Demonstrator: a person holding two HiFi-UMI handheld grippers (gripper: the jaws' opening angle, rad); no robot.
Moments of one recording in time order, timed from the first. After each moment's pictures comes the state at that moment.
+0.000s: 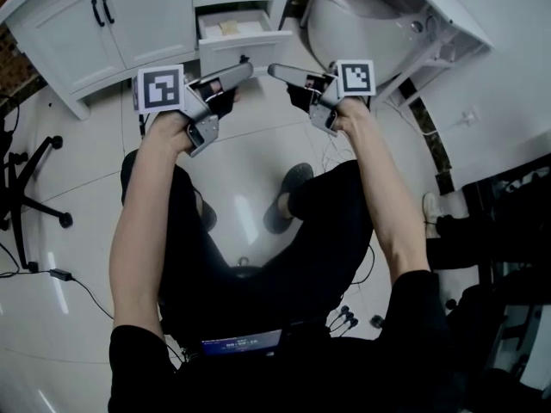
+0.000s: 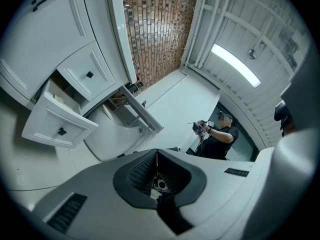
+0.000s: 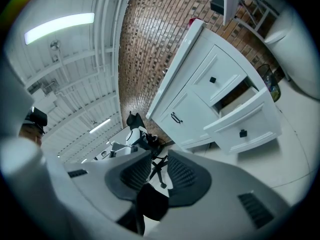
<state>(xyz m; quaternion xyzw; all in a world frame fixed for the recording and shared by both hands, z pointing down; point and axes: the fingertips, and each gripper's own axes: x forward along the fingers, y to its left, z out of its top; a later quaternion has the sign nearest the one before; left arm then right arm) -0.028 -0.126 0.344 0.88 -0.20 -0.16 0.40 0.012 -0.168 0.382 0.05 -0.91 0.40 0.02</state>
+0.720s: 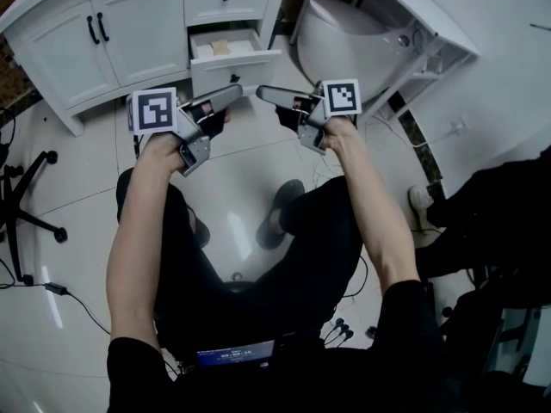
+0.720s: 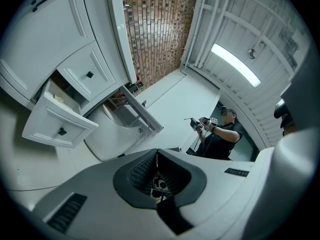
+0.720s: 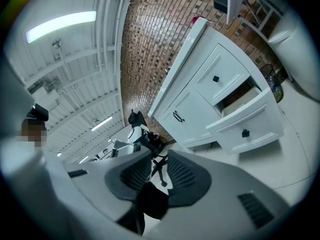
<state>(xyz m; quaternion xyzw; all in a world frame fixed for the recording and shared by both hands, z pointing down) -0.028 -0.126 0.346 0.88 -0.20 -0.16 0.40 0.012 -0.164 0.384 0.05 -0.92 0.40 0.03</state>
